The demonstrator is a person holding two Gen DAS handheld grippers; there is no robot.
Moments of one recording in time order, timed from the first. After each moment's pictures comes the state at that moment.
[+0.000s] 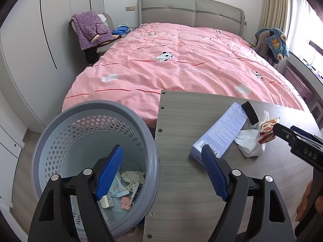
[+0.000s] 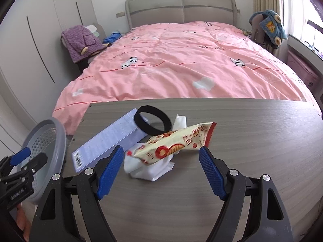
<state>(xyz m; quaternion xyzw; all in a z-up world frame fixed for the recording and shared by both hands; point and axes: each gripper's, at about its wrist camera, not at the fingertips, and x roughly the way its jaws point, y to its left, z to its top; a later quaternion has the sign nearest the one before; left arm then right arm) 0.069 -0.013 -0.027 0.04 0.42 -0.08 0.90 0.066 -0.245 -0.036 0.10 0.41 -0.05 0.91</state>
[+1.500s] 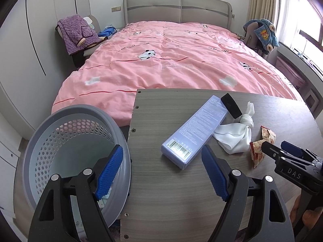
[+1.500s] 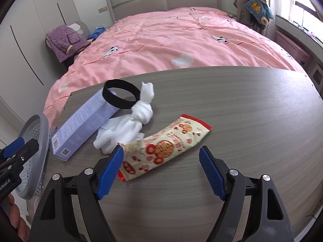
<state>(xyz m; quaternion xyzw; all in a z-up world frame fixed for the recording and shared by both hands) 0.064 -0.048 -0.031 0.06 0.43 -0.11 0.89 0.033 -0.267 -0.068 0.13 0.44 -0.08 0.88</state>
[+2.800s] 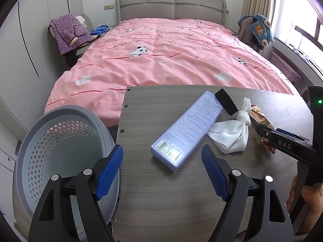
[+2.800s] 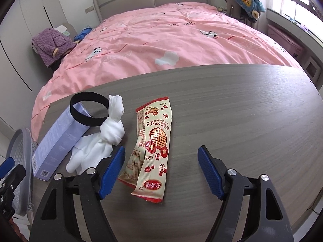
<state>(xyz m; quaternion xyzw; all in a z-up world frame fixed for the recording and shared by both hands) 0.072 -0.062 -0.042 0.07 0.44 -0.14 0.89 0.062 -0.302 -0.086 0.14 0.46 -0.12 0.87</state>
